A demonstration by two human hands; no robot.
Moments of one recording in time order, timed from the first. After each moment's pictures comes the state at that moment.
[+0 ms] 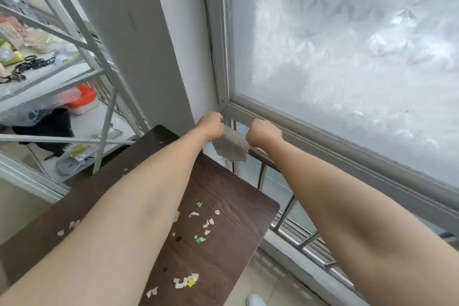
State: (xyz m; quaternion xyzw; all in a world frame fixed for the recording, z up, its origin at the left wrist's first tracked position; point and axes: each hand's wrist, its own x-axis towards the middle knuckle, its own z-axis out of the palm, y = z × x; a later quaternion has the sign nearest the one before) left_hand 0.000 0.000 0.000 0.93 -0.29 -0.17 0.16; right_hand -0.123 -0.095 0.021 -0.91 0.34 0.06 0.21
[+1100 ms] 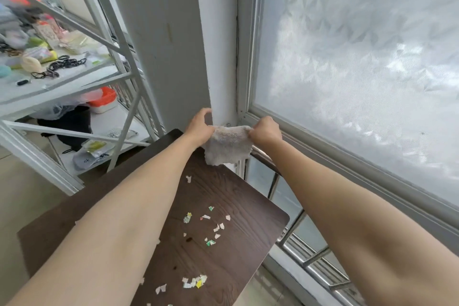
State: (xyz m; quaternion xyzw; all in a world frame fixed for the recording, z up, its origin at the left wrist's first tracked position) left_hand 0.004 0.076 0.033 0.89 -0.18 -0.15 0.39; right_hand -0.098 -0.065 0.046 -0.84 0.38 -0.05 0.37
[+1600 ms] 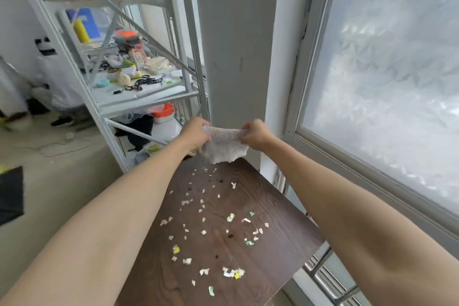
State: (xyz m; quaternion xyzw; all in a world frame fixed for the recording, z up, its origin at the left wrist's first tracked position) left_hand -0.029 0.247 0.123 0.92 -0.16 -0.05 0.34; right_hand -0.091 0.076 0.123 -0.92 0.13 -0.02 0.36
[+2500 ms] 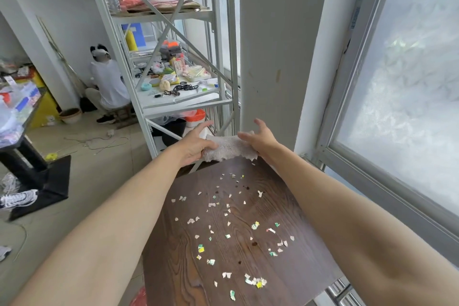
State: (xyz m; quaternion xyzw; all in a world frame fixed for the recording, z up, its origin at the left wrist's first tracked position) left_hand -0.048 0.338 0.136 0.71 -0.04 -0.20 0.67; right_hand -0.063 0.141 0.118 -0.79 0.10 -0.02 0.61
